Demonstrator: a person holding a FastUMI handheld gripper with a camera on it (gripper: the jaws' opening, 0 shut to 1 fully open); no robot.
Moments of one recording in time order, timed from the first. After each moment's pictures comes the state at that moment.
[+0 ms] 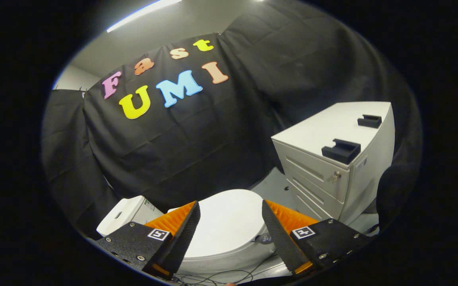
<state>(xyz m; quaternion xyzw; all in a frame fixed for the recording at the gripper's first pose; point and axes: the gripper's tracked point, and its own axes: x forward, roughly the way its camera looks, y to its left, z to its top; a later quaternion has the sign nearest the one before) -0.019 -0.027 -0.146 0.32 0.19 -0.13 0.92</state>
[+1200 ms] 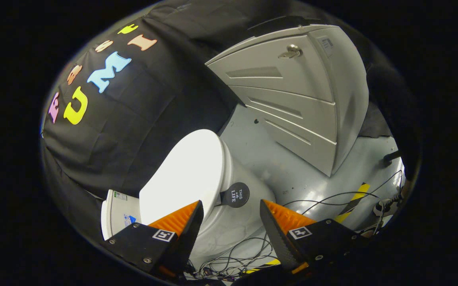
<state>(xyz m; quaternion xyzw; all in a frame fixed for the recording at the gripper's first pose) -0.033 -0.001 -0.313 0.46 0.36 -0.19 0.79</state>
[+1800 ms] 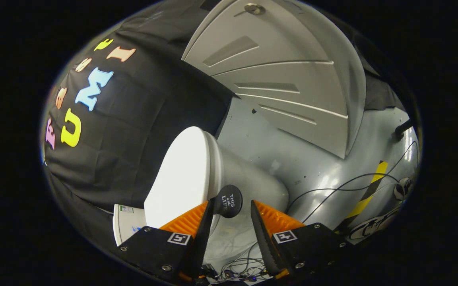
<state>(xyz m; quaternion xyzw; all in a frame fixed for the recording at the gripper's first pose) -0.014 0.003 -0.349 0.56 0.32 -0.18 0.74</state>
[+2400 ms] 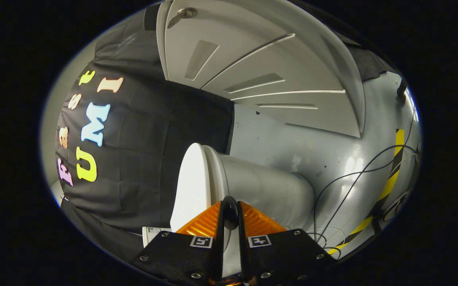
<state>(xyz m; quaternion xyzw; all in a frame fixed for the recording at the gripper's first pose) -0.001 -0.006 -0.362 0.63 0.25 -0.20 0.71</state>
